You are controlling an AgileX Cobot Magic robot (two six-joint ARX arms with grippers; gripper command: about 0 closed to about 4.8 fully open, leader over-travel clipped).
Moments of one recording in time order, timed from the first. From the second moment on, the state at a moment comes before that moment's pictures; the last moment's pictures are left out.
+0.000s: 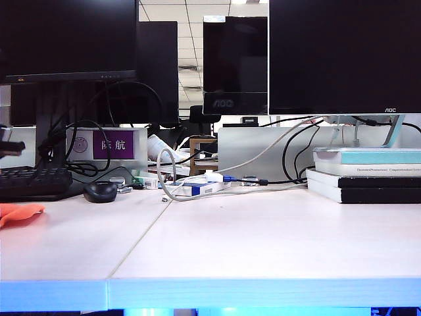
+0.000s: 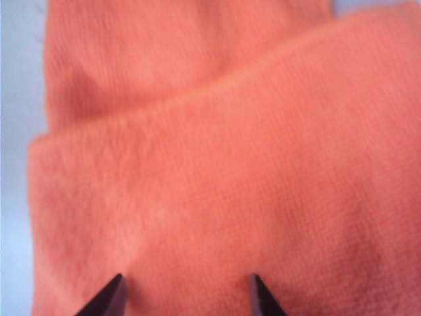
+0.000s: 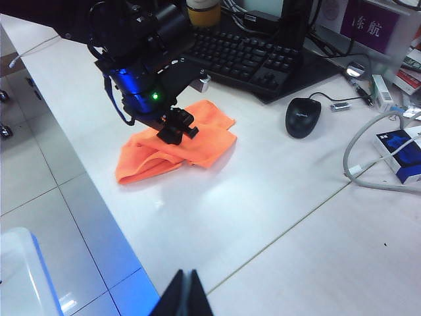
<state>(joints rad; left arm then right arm) 0.01 1.65 1.09 -0.70 -0.11 -0.13 0.98 1.03 1.17 -0.51 0.02 0.06</state>
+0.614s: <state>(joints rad) -0.14 1.76 1.12 -0.70 -0.06 0.07 0.98 1.03 1.17 -0.52 0.03 0.06</state>
